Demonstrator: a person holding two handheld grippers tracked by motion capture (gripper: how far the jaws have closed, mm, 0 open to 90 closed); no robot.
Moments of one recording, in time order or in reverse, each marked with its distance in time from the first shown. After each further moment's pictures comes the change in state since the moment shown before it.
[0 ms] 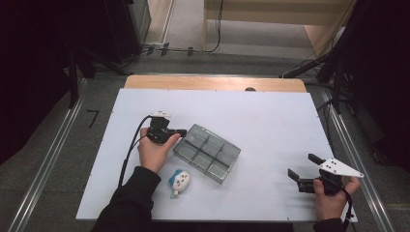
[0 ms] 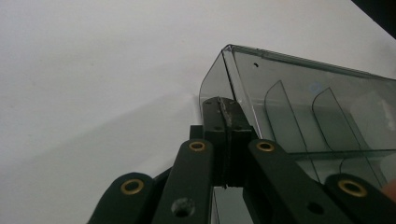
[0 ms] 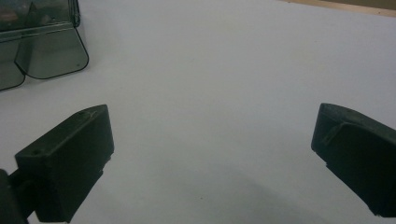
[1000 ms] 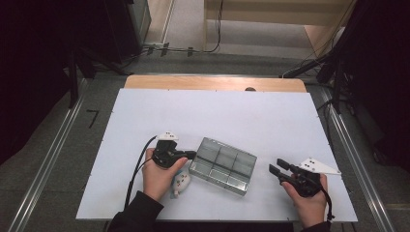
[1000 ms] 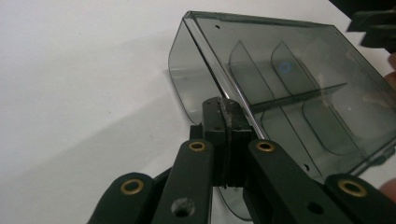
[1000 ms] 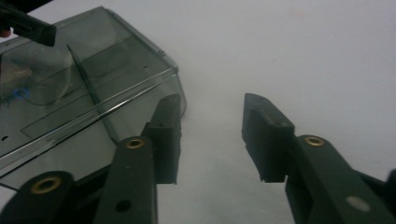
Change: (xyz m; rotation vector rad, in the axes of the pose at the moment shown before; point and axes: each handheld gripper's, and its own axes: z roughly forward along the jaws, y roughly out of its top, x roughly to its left) left arm -0.058 -0.044 -0.011 0.031 -0.099 0.049; right arm 0.061 0.019 0.024 0.066 0.092 0.133
